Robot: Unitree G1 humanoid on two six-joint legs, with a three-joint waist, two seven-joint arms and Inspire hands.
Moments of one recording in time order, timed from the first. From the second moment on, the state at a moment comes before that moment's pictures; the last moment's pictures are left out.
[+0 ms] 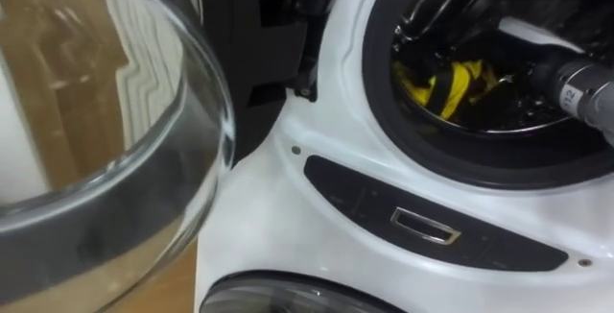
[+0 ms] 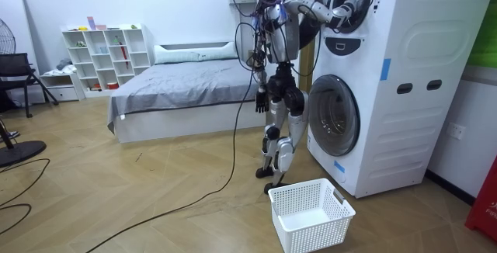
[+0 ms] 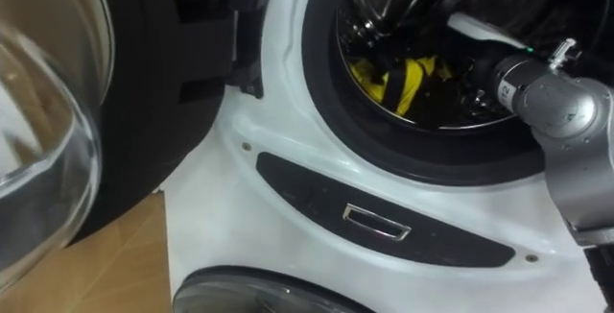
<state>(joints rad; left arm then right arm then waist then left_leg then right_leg) 0.16 0.34 0.09 1.04 0.29 0.21 0.08 -0.62 -0.75 0.10 0.10 -0.40 0.29 0.56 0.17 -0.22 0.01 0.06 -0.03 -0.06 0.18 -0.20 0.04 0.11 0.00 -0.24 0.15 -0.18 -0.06</state>
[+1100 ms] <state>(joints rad) 0.24 0.29 0.15 1.12 0.26 0.09 0.17 -0.23 -0.75 -0.10 -0.62 -0.20 0.13 0.39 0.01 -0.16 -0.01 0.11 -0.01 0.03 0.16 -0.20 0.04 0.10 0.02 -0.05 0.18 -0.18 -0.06</state>
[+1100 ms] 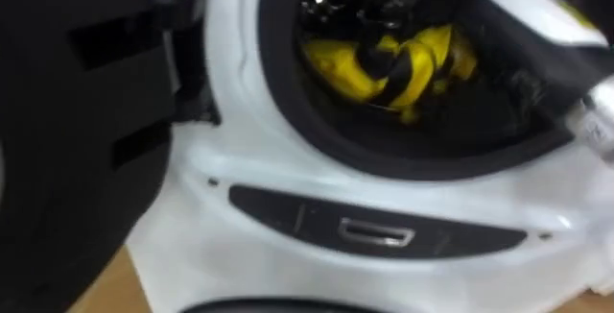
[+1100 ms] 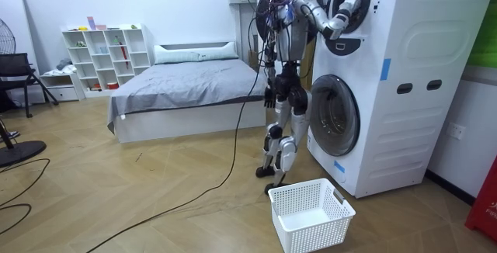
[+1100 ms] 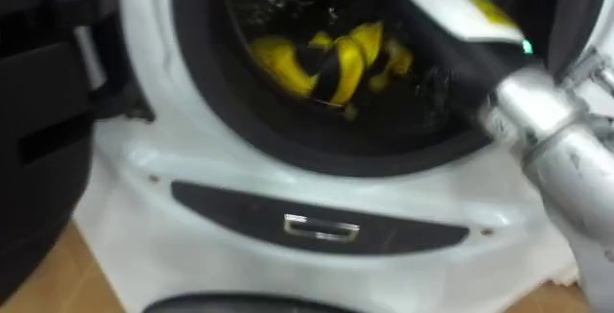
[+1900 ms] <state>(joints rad) 0.27 0.24 0.28 1.12 0.28 0.02 0.24 0.10 -0.67 -0.31 -0.70 -0.06 -0.08 0.19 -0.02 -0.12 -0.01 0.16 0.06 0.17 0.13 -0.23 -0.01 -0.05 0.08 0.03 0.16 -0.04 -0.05</state>
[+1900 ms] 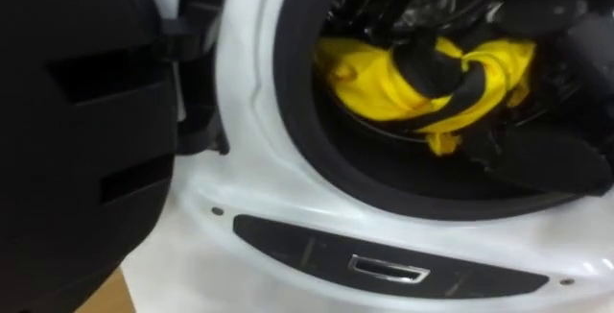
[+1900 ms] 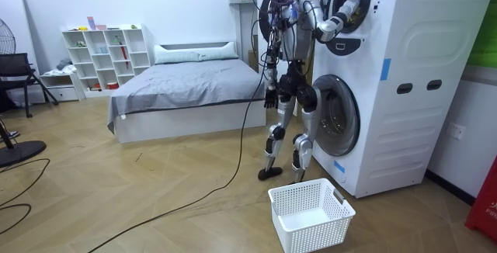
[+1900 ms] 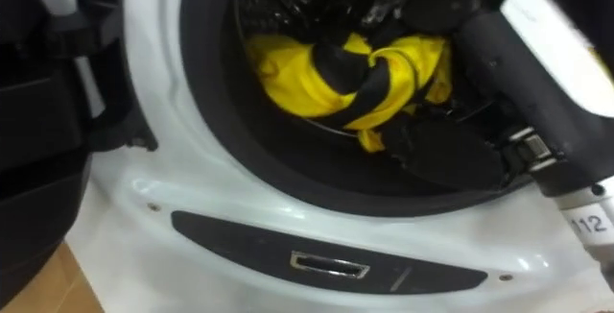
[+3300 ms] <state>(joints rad) 0.30 0.27 0.35 1.17 0.29 -0.01 0.22 0.23 -0.63 -0.64 -0.52 0.76 0.01 0.18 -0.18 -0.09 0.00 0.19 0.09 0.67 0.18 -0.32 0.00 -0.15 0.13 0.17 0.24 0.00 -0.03</state>
